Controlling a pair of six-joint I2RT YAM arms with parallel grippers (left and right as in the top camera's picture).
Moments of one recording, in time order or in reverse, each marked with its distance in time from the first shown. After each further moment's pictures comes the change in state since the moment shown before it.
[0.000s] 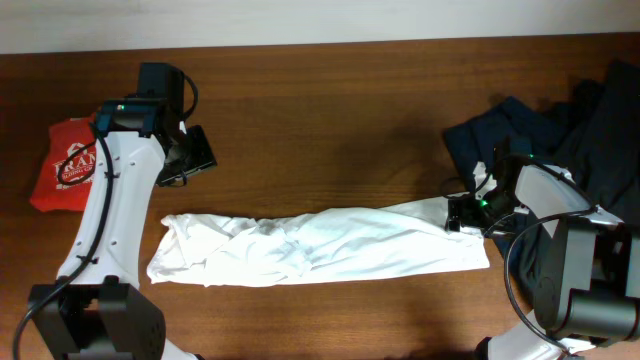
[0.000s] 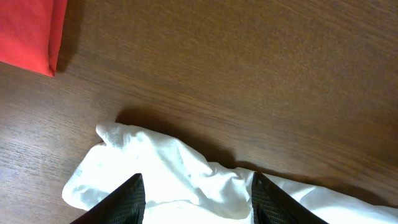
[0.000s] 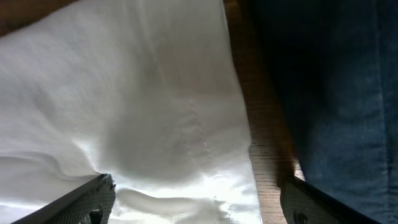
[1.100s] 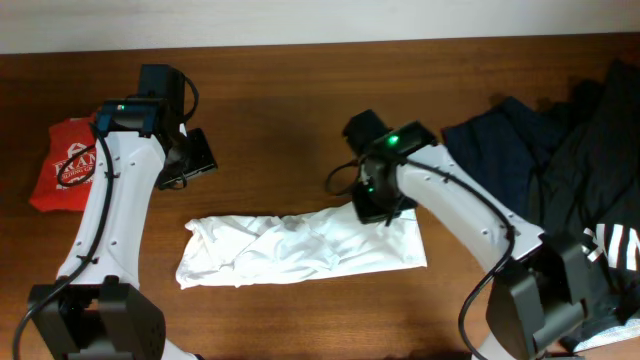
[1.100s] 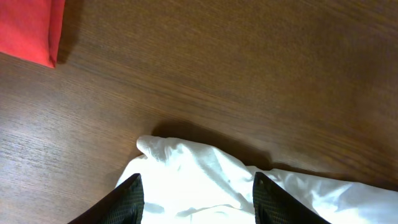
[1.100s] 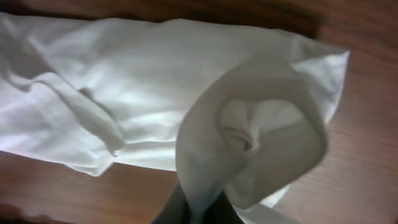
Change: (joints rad) left arm 0.000 0.000 0.000 -0.027 0.003 0.000; right arm 0.700 0.008 0.429 -0.346 0.089 0.354
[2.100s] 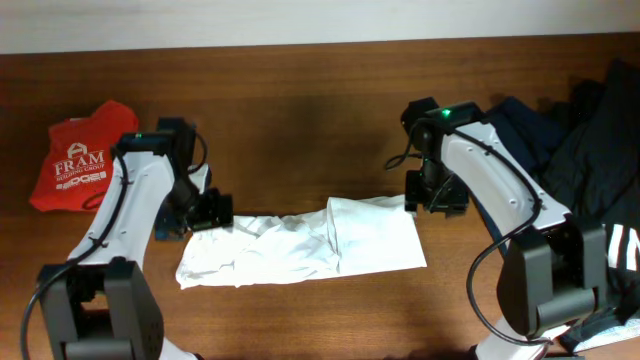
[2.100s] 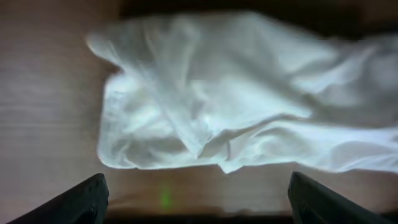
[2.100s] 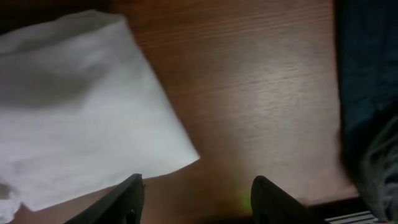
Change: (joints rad) left arm 0.040 0.005 -0.312 -0.068 0.143 0.304; right arm -0.268 0.045 0.001 -0.153 0.110 0.105
